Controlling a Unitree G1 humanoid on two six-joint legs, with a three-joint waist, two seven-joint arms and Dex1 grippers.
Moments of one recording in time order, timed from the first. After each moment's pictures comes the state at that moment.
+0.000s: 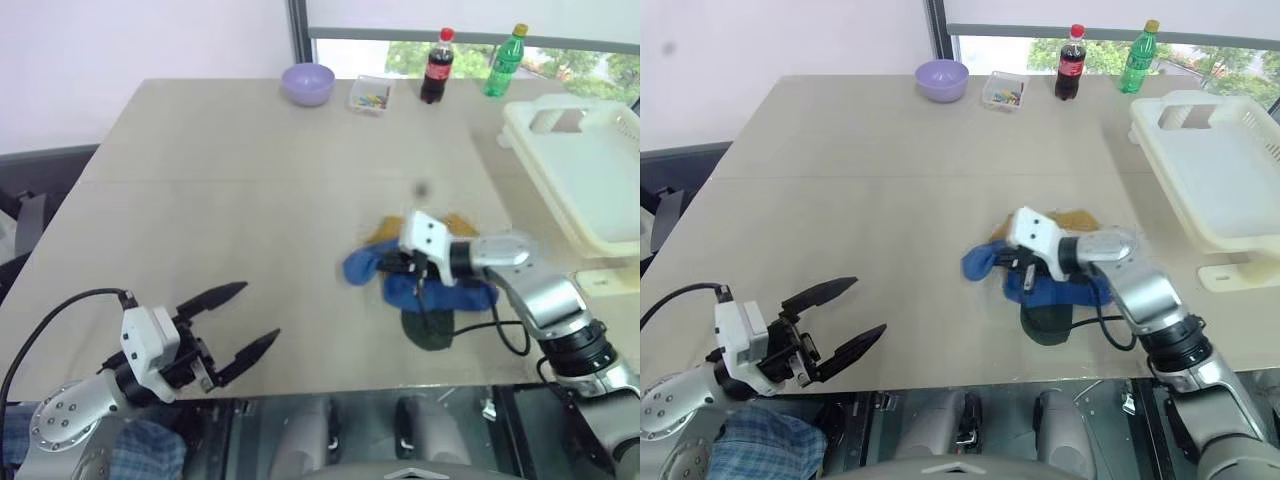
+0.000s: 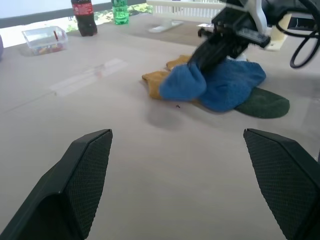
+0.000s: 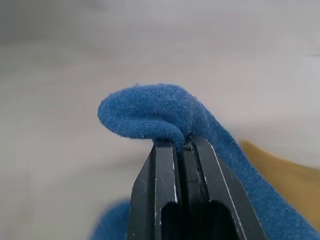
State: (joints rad) left arm 0.46 0.60 0.37 -0.53 -0.59 0.04 -0.96; right arm -0.56 -0.48 0.40 -0.19 0.10 0.56 0.97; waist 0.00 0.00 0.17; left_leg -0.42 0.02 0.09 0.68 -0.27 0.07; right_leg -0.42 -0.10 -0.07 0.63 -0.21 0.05
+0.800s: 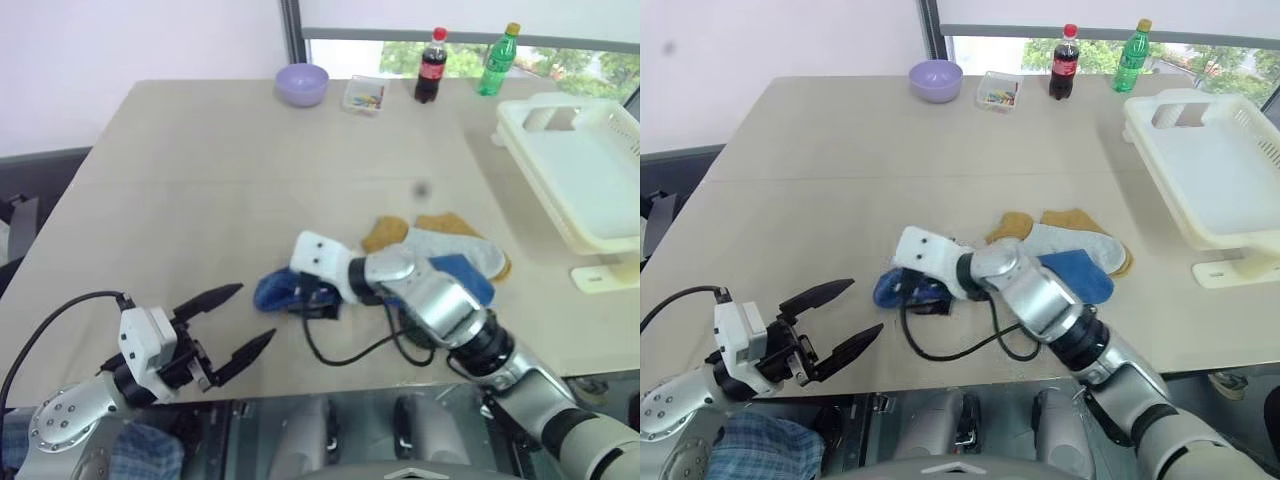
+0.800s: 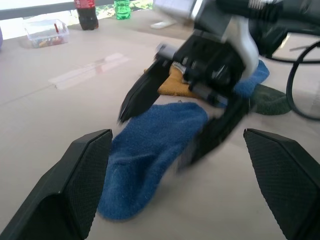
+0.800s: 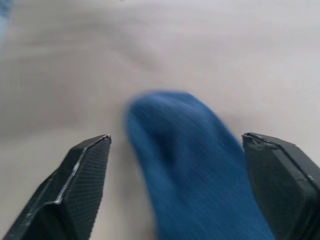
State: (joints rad) left arm 0.44 0.60 0.37 -0.50 -0.59 0.04 -0.95; right arm -0.69 -0.21 0.56 -0.22 0.01 0.86 0.82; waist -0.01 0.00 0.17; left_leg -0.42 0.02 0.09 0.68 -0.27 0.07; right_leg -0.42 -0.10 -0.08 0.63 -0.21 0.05
